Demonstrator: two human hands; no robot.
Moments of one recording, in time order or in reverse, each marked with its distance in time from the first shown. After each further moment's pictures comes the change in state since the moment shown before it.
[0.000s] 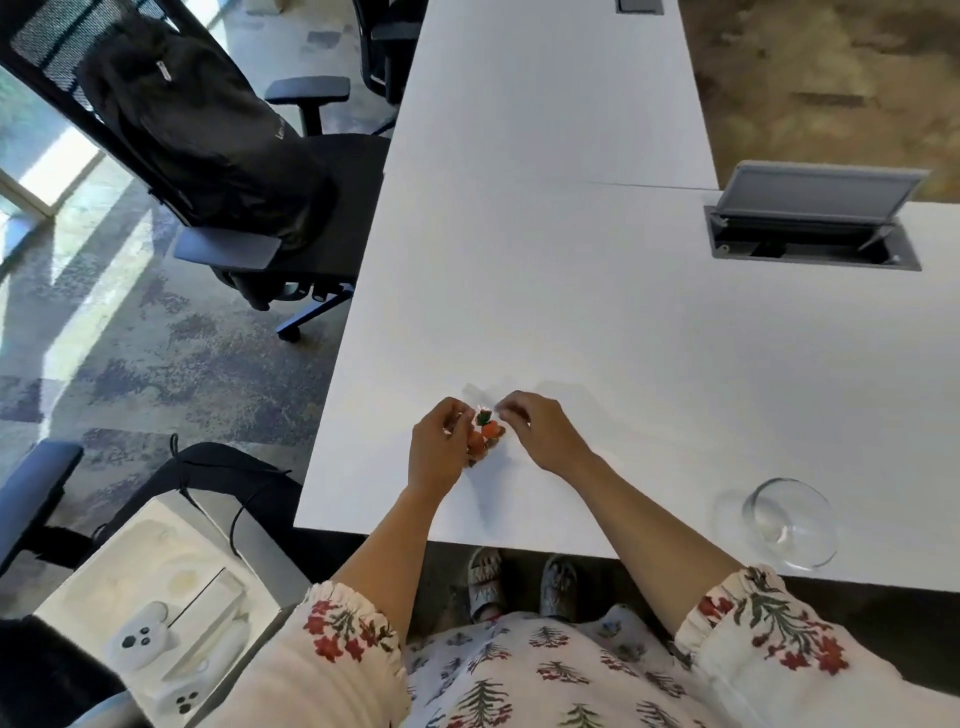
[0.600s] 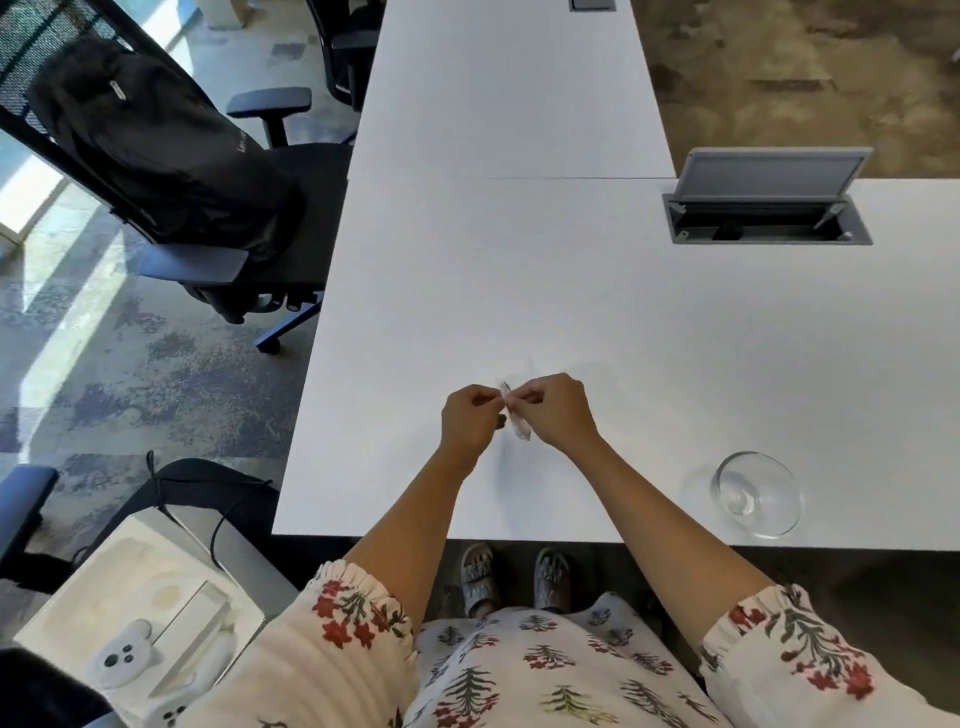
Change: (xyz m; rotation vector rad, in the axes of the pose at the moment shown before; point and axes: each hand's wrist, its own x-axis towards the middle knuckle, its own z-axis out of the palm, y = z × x) left_hand -0.001 0.059 0.061 -0.219 -0.157 -0.260; right_hand -0.023 0.006 -0.049 0.078 0.217 0.211
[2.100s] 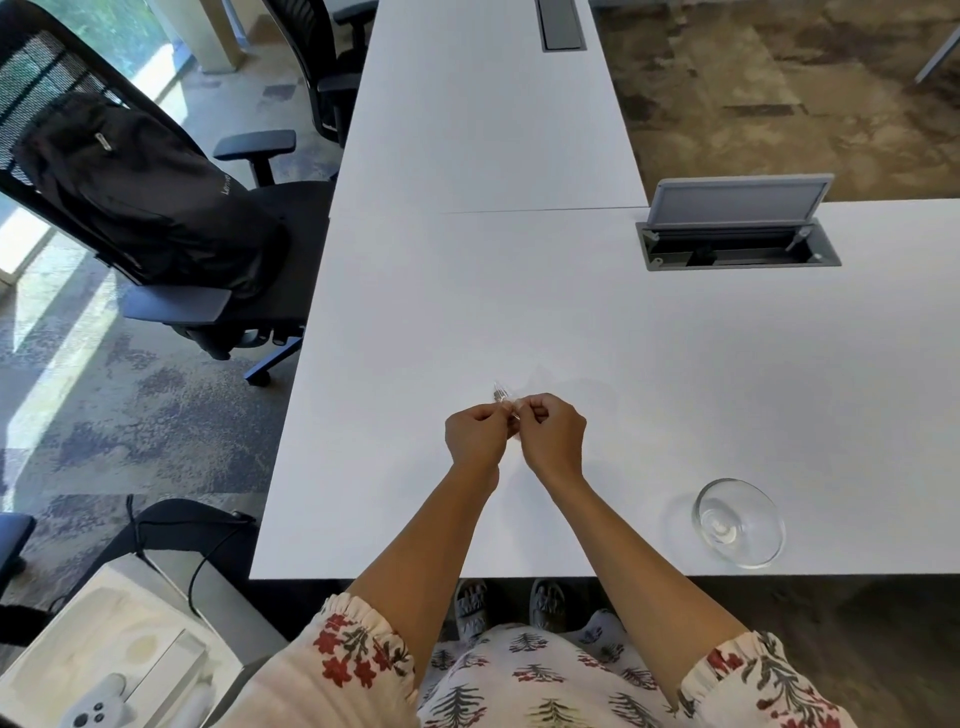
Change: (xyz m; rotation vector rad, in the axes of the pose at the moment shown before) left_hand -0.008 0.034 0.054 -0.339 0.119 -0.101; right_hand 0.000 -0.002 -0.010 0.295 0.348 0.121
